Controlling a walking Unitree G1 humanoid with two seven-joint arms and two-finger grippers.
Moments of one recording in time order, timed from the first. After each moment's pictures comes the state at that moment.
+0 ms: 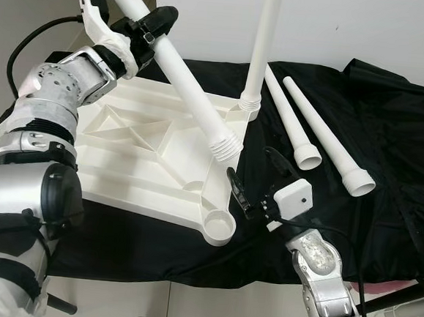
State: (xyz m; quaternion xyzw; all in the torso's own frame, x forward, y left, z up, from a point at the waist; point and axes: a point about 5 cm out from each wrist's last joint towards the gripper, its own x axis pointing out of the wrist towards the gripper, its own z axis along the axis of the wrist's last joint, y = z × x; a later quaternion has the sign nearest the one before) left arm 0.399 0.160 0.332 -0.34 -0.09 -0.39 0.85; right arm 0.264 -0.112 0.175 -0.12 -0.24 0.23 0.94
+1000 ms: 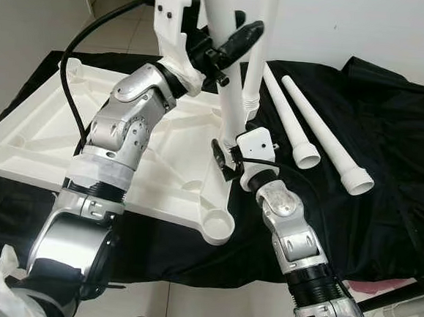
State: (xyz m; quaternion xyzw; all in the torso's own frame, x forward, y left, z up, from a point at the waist) left arm 0.339 0.065 0.333 -0.05 -0.28 -0.48 0.83; right arm 0.331 -0.075 0.189 -0.14 -0.13 0.18 0.97
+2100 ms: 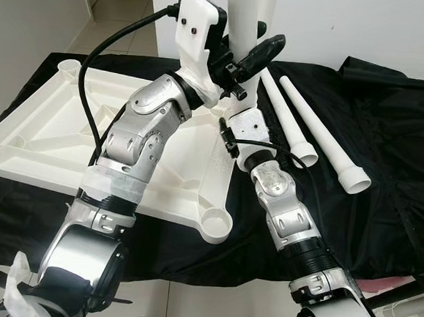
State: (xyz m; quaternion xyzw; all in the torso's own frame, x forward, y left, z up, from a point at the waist) left arm 0.330 0.049 0.327 -0.03 -0.28 -0.48 0.83; right arm 0.350 -0.066 0.208 -0.18 -0.16 0.15 0.96
